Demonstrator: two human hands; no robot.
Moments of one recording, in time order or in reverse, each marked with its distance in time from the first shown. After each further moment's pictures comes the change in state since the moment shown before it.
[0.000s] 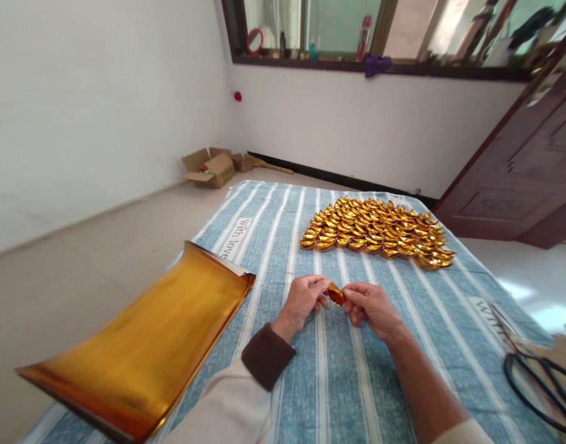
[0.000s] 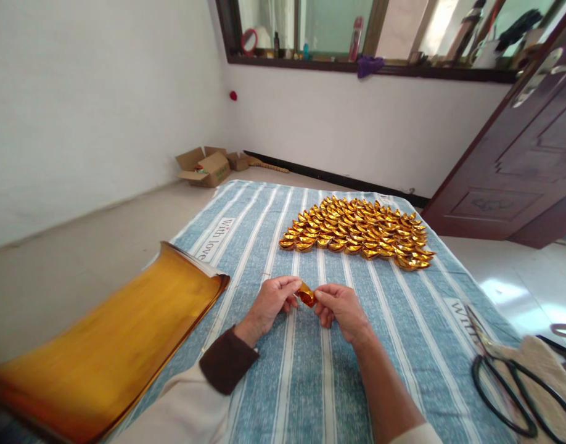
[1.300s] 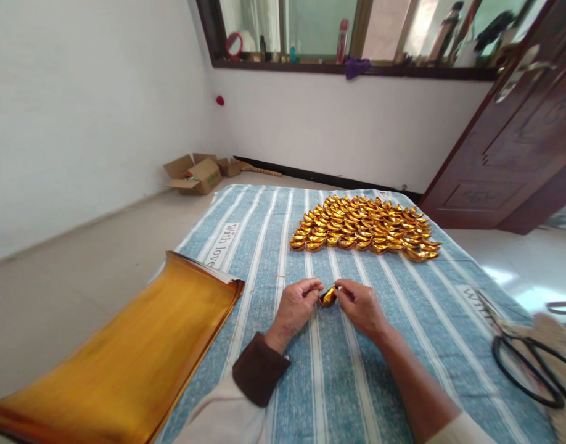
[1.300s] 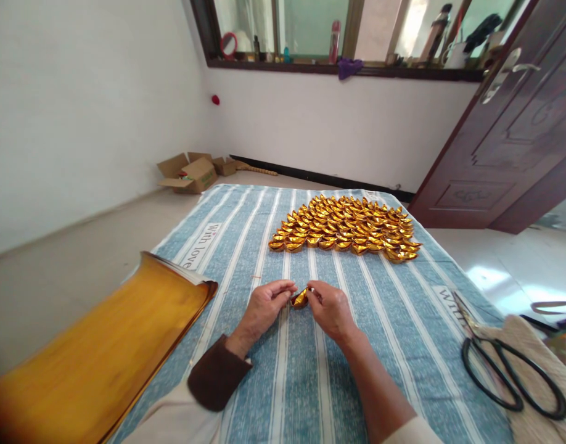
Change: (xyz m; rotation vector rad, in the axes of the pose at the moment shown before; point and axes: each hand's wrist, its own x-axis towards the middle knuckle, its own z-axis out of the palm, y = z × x) left_hand 0.004 -0.019 -0.007 0.148 0.017 0.215; right_hand 0.008 0.017 -0.002 -0.804 0.254 -0.587
